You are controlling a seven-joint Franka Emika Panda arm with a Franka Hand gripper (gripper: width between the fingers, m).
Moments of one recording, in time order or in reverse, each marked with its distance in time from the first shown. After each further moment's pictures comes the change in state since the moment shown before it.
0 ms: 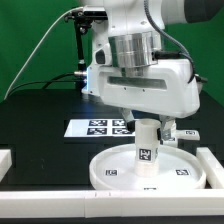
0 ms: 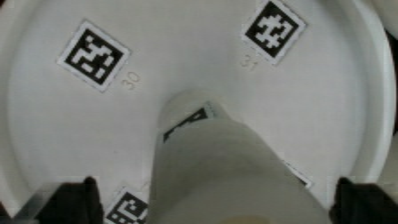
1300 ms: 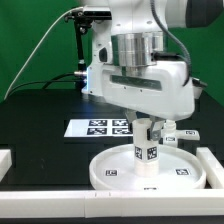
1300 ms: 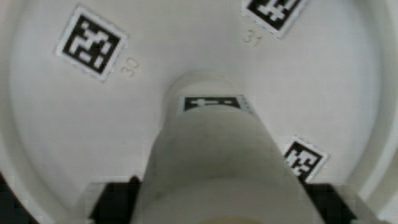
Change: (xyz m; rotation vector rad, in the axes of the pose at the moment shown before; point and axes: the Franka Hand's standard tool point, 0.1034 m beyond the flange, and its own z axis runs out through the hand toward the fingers) arm 0.005 0.002 0.000 -0.018 0.052 0.295
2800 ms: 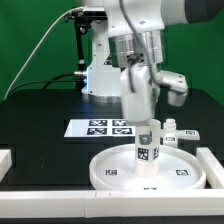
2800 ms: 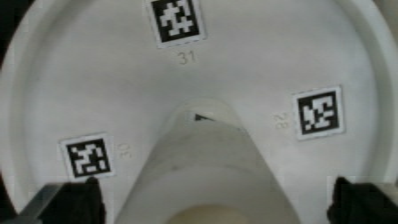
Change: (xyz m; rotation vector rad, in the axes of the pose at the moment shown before) arm -0.007 -0.009 -0.004 0.017 -0.055 0.365
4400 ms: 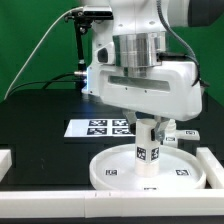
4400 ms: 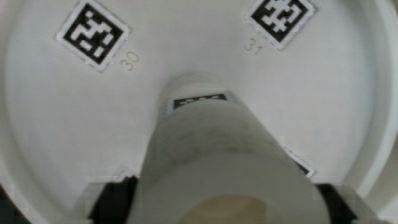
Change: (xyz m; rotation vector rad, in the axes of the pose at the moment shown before) arm 0.007 0.002 0.004 -0.031 0.054 -0.486
